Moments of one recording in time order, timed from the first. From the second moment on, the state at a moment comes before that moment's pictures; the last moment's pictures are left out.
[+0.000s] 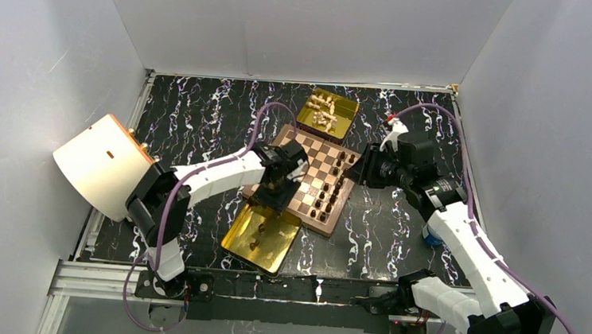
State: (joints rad) left arm -0.85 1.76 1.29 -0.96 -0.05 -0.31; right arm 0.41 1.01 0.96 -0.55 -0.29 0.45
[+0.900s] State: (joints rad) left arm -0.50 0.84 1.03 -0.63 -0.19 -0.38; right arm 1.11 1.45 1.07 -0.45 0.07 0.52
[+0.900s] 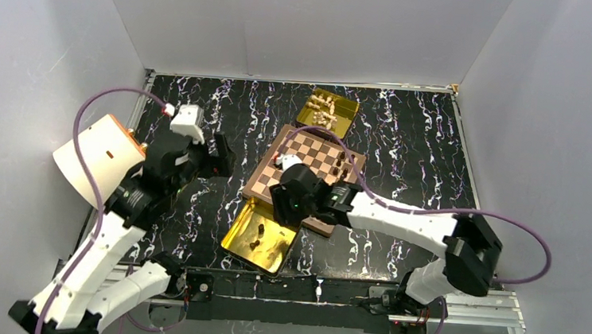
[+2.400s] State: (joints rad) left arm -0.50 0.40 0.70 -0.56 -0.30 -0.13; right arm 1.23 1.87 1.33 -0.49 0.16 0.46
